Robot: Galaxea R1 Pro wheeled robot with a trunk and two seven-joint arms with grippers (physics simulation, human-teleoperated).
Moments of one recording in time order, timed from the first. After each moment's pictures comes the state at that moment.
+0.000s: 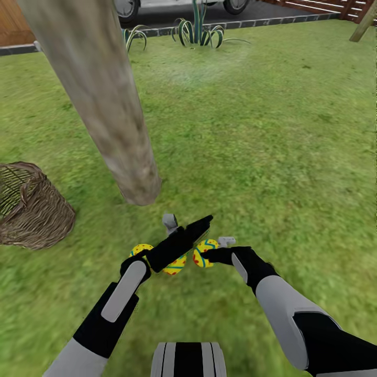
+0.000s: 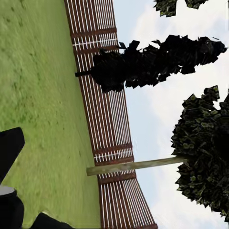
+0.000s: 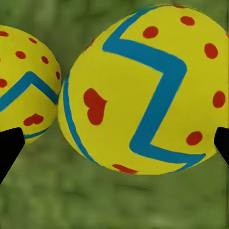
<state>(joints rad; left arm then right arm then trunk) -0.55 -0.07 -0.38 -1.39 1.22 0.53 -0.45 -0.96 0.12 -0.03 -0.38 0.05 0.42 0.28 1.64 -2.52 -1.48</state>
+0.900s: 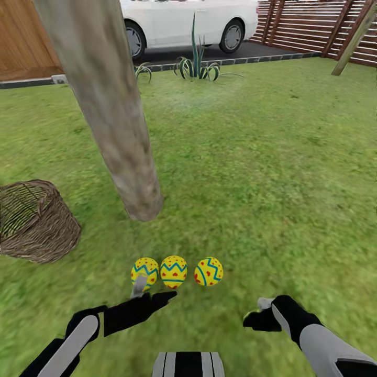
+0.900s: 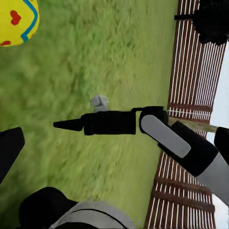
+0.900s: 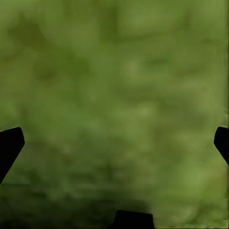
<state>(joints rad) -0.27 0.28 -0.38 -1.37 1.22 0.73 -0.36 -0.72 -0.11 -0.04 -0.28 0.06 0.65 0.29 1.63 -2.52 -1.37</state>
